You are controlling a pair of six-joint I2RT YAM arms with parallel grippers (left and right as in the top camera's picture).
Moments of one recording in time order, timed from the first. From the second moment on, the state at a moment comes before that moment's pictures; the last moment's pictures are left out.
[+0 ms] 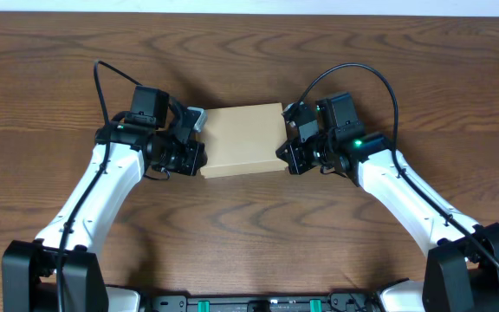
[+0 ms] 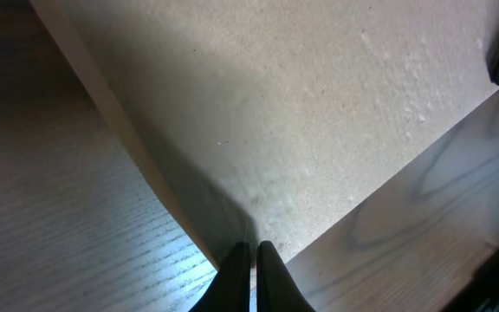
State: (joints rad) left arm -0.19 1.54 1.04 -0.78 0.49 0.06; right arm 0.36 1.57 0.98 -0.45 -0.49 0.06
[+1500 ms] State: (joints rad) left arm -0.35 0.55 0.60 -0.94 0.46 -0.14; right arm 0.44 0.52 0.55 -0.80 -0.37 0.28
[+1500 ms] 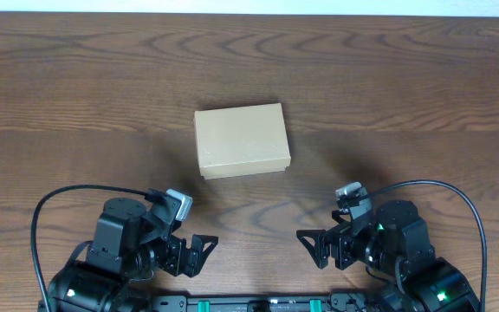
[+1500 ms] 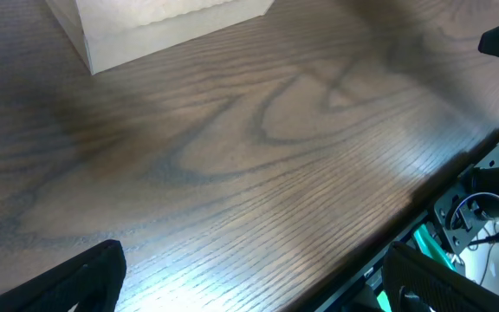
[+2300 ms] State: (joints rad) left arm -0.30 0.24 0.40 -0.66 0.22 -0.13; right arm 0.44 0.52 0.55 -0.80 -0.37 0.28
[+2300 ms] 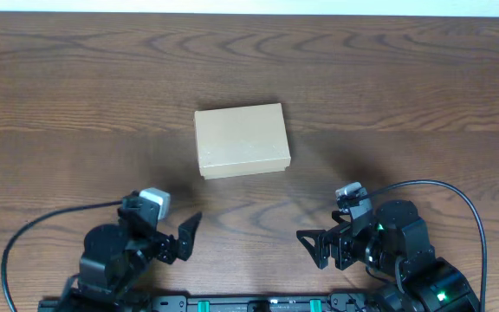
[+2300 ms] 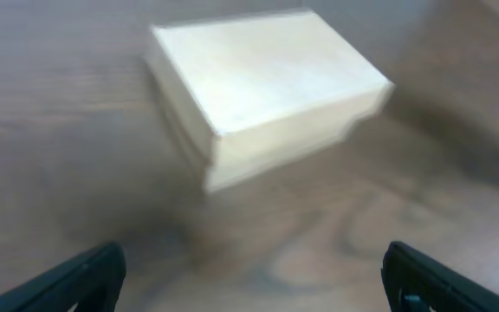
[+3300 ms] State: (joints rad) left arm -0.23 0.04 0.12 -0.41 0.18 -0.11; right arm 0.44 0.52 0.55 -0.80 -0.37 0.28
